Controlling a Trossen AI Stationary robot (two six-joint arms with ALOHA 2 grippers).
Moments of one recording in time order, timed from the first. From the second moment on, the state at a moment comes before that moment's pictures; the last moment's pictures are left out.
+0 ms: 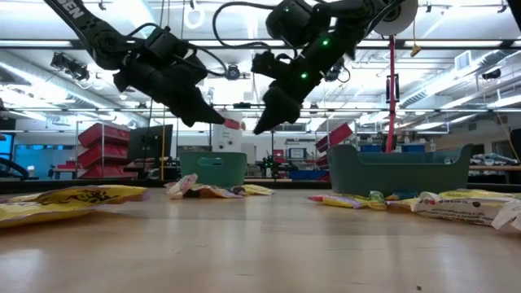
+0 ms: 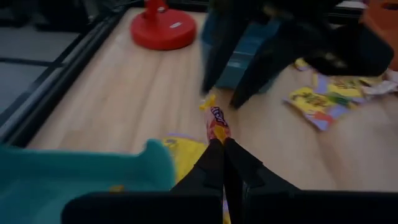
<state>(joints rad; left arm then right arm) 0.58 1.34 0.64 0.19 0.46 0.19 -0.16 1.82 1.24 -0.17 0.31 -0.30</state>
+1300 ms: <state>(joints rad) 0.77 1.41 0.90 -0.33 0.24 0.18 -0.21 1.58 1.24 -0.53 0.32 -0.16</state>
